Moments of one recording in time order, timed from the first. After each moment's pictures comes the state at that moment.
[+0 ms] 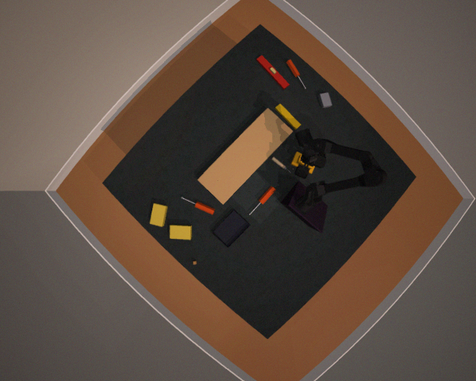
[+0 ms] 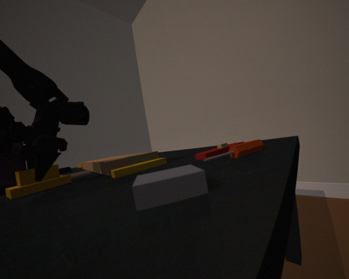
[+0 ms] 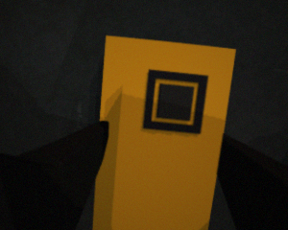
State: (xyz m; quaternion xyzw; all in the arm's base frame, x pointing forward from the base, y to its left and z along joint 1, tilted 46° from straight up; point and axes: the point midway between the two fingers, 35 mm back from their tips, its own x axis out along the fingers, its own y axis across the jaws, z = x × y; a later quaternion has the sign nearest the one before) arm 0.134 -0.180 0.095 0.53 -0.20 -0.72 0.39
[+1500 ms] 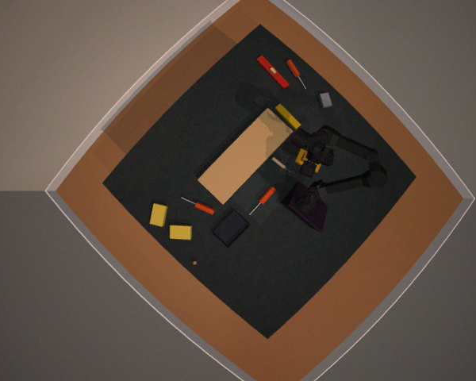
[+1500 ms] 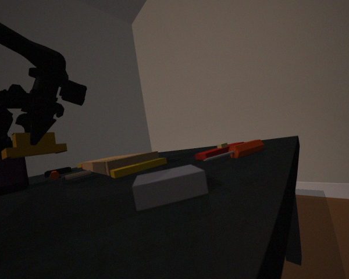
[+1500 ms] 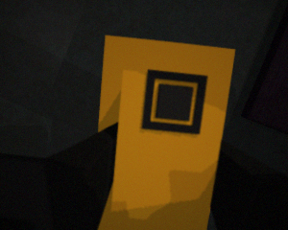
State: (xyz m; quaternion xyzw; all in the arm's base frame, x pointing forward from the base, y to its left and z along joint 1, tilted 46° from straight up) arm 0.124 -0.113 0.154 0.53 -0.19 -0.73 0.39
